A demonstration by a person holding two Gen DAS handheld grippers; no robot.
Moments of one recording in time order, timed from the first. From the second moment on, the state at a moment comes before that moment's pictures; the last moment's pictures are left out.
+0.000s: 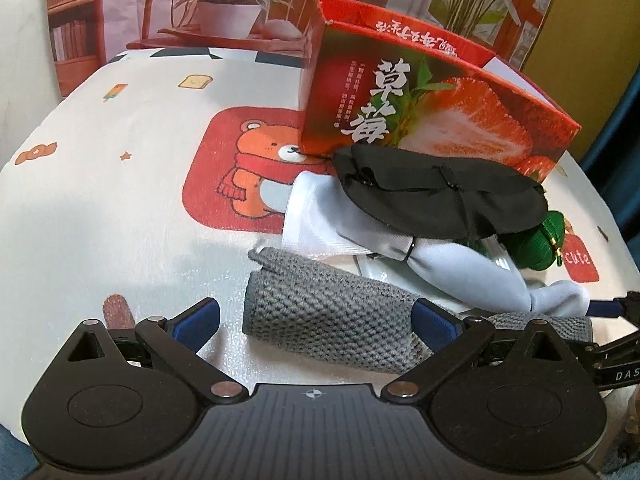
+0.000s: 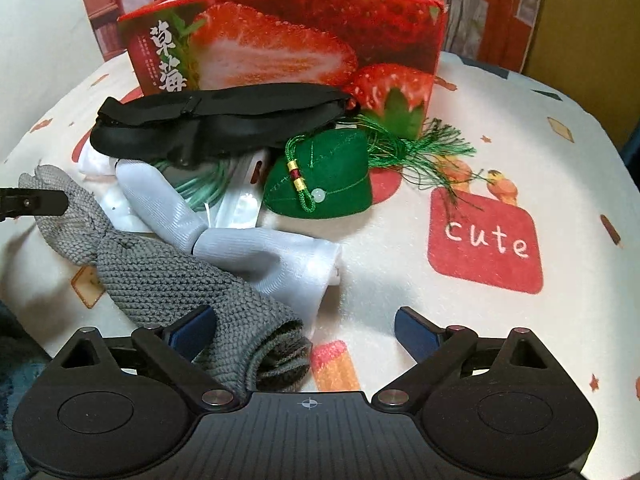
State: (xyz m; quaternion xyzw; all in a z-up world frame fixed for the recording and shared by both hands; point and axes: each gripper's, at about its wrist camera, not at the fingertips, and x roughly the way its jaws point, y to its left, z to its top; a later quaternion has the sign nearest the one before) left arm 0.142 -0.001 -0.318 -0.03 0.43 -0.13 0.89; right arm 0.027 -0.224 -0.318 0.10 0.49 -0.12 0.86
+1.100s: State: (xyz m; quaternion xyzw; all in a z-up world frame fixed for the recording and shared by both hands) left arm 0.137 -0.009 -0.326 -0.03 0.44 -0.17 0.88; right arm 0.014 -0.232 -0.296 0.15 0.47 -0.11 0.86
